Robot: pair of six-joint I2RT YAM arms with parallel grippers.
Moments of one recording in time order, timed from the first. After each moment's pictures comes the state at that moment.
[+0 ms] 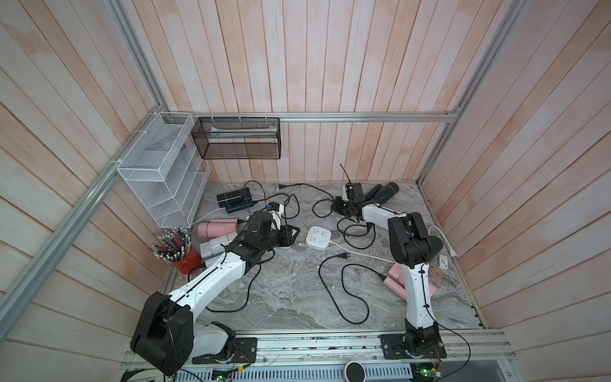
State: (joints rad) left arm -0.46 1.31 0.86 -0.08 0.31 -0.52; right arm 0.34 2.26 1.64 -0.09 -0.23 0.63
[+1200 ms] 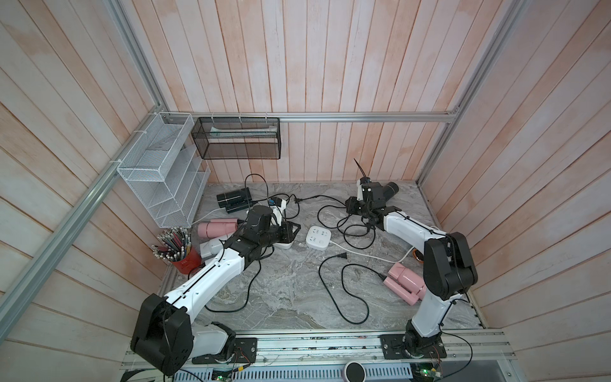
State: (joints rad) left arm -0.46 1.31 0.95 -0.17 0.32 -0.44; right arm 0.34 1.85 1.33 -0.10 -0.04 0.40
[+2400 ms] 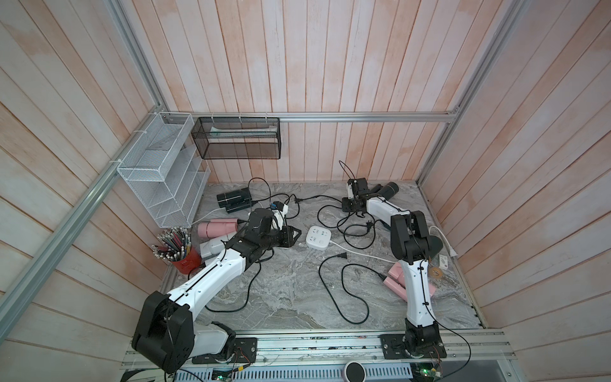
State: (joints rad) left arm -0.46 1.32 0.92 -0.19 0.36 -0.42; right arm 0.28 2.37 1.84 -0.36 -0.02 0.15
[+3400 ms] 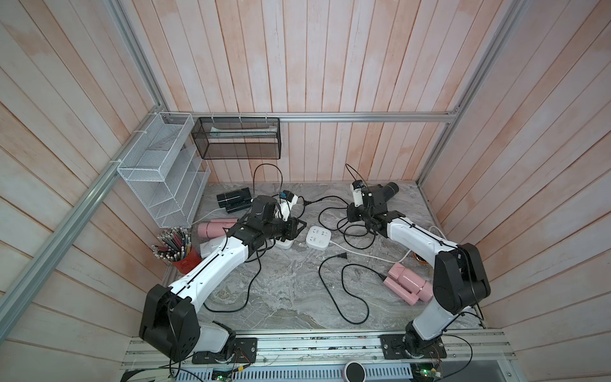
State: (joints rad) left arm -0.46 1.40 1.13 -0.31 0.42 -0.15; right arm 0.40 1.66 1.18 -0.15 0.01 0.10
